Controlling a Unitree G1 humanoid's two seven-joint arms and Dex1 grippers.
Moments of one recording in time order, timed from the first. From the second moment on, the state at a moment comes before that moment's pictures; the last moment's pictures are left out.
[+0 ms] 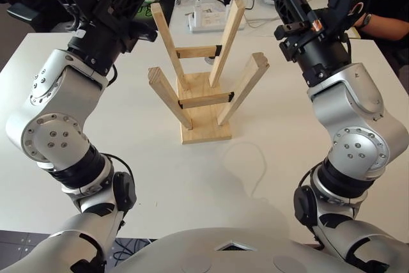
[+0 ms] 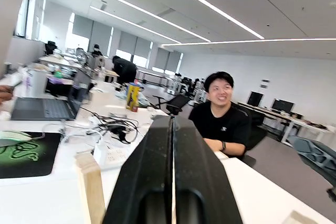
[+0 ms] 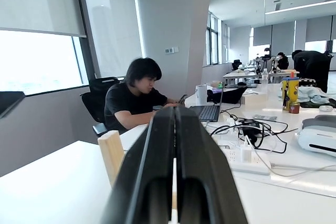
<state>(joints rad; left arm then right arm) -0.61 0.23 0.43 -0.59 -0.86 1.10 -0.09 -0.47 -0.21 -0.18 -0.68 0.64 0.88 0.00</state>
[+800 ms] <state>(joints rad) -0.43 0.37 0.23 -0.58 -1.10 1.07 -0.17 -0.34 -0.21 -0.13 -0.64 0.52 0.81 0.00</state>
